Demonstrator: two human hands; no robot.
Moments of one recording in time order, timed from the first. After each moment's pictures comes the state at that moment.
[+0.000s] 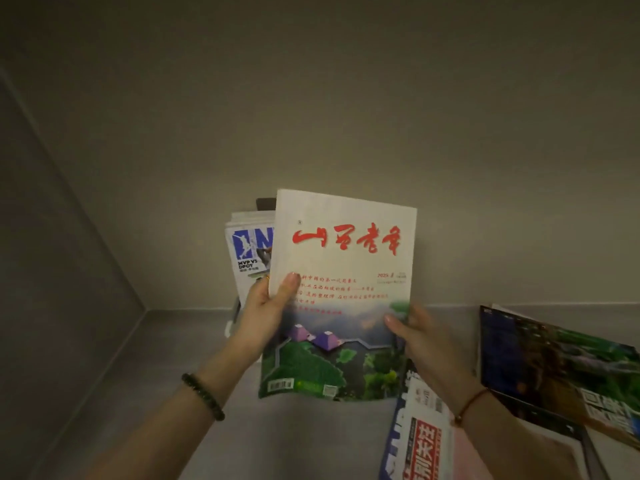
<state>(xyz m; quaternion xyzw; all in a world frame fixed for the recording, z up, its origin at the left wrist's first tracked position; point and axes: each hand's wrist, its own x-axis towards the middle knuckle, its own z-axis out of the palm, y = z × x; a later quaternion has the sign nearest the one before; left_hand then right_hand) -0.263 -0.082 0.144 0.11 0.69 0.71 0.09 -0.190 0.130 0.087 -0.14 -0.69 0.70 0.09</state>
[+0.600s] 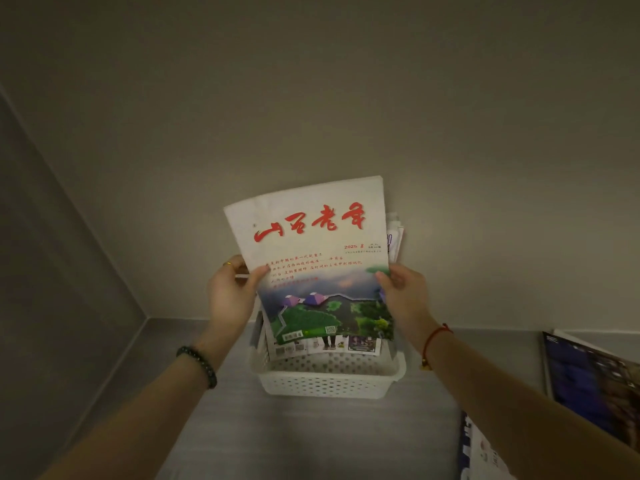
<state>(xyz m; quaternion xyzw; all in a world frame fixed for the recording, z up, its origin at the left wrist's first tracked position) -0.427 -0.152 0.086 0.01 0.82 0.56 -0.11 -0.366 0.075 0.081 -0.17 -0.78 0.56 0.21</state>
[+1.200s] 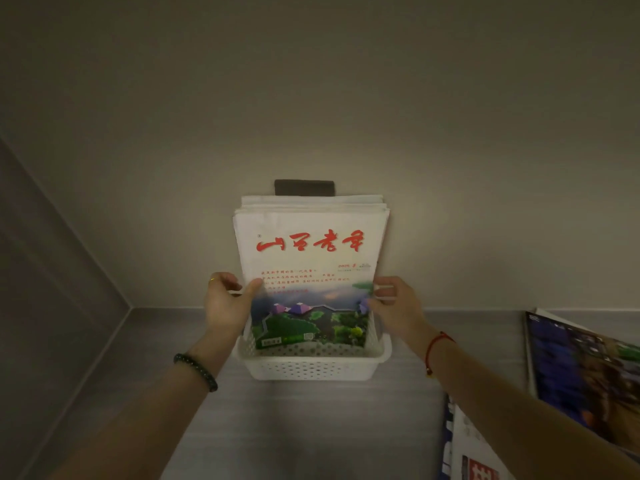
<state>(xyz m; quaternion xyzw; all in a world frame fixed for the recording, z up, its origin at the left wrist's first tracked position) -0.413 -0.140 0.055 -0.12 0.83 0.54 -0.04 -0.344 0.092 0.046 -0.23 -0.79 0.56 0.08</state>
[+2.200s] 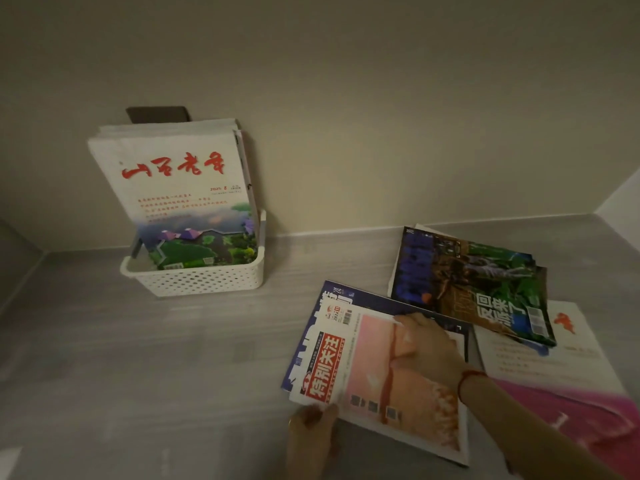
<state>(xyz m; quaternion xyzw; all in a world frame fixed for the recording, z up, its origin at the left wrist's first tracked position) -0.062 0.049 -0.049 -0.23 0.72 0.57 0.33 -0.078 0.280 -0.054 -0.16 -0.96 0.18 -0.13</state>
